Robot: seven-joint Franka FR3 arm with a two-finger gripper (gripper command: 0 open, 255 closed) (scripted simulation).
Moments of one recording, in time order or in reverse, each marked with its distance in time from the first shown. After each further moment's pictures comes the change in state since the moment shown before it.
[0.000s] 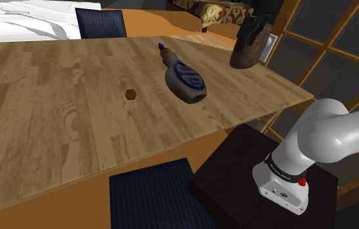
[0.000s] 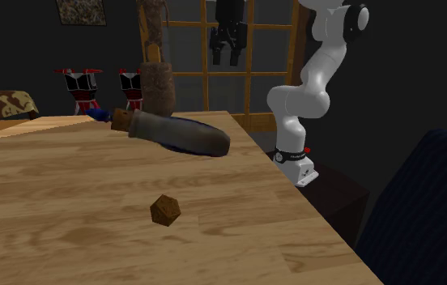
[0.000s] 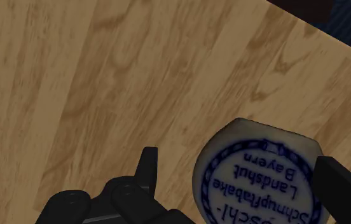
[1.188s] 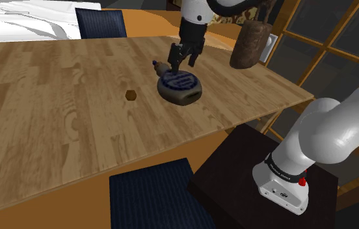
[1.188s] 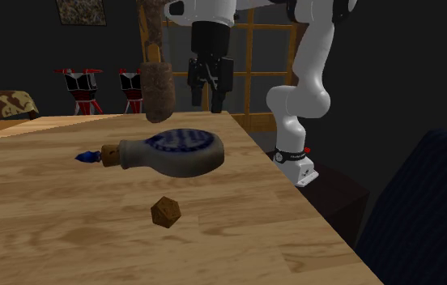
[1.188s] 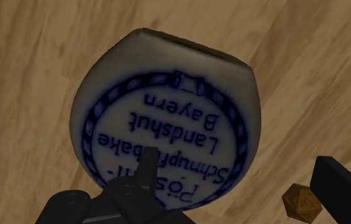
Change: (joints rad) arm 0.058 0.439 0.204 0.085 0.081 0.367 0.238
